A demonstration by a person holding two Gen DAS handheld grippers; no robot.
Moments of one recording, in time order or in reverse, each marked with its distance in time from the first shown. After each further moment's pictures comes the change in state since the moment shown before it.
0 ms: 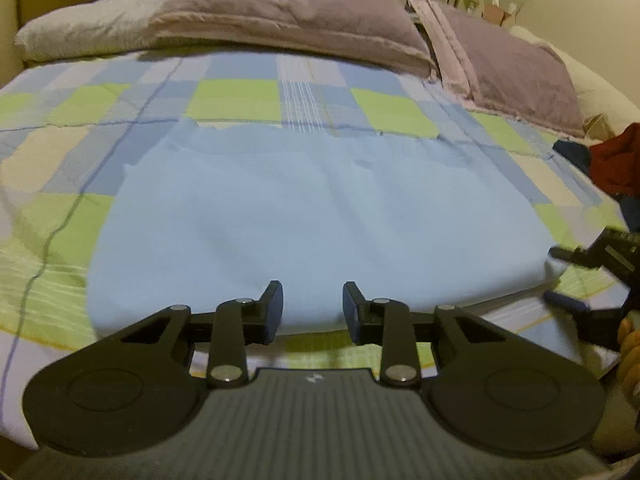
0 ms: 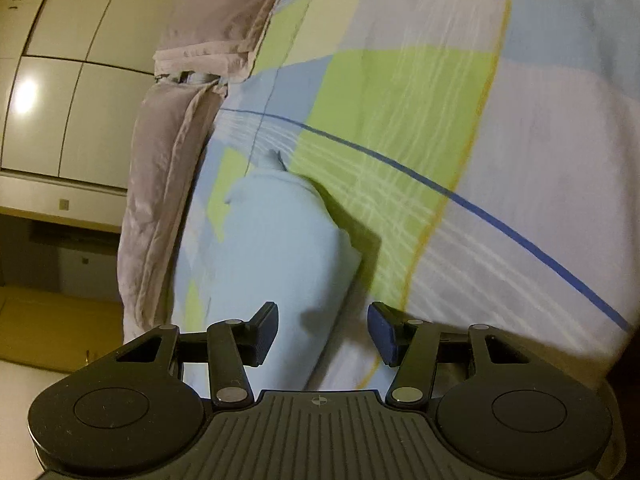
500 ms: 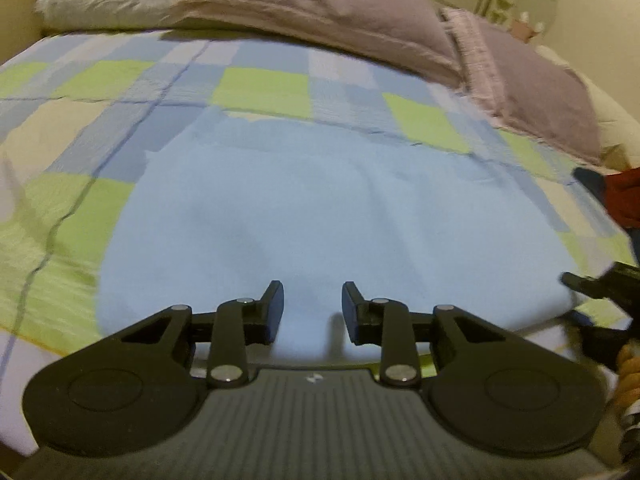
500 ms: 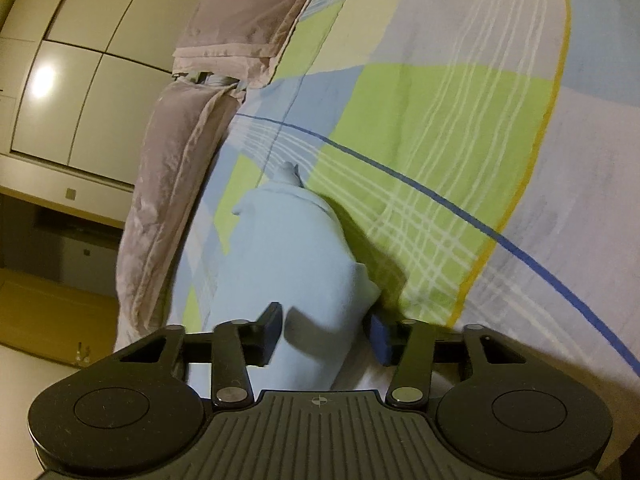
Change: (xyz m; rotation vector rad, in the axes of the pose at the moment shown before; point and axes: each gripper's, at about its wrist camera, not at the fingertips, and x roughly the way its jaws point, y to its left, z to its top) left arm 0.012 0.038 0.011 -0.111 0.016 0.025; right arm 0.022 0.002 -0.001 -0.084 -0.039 0.006
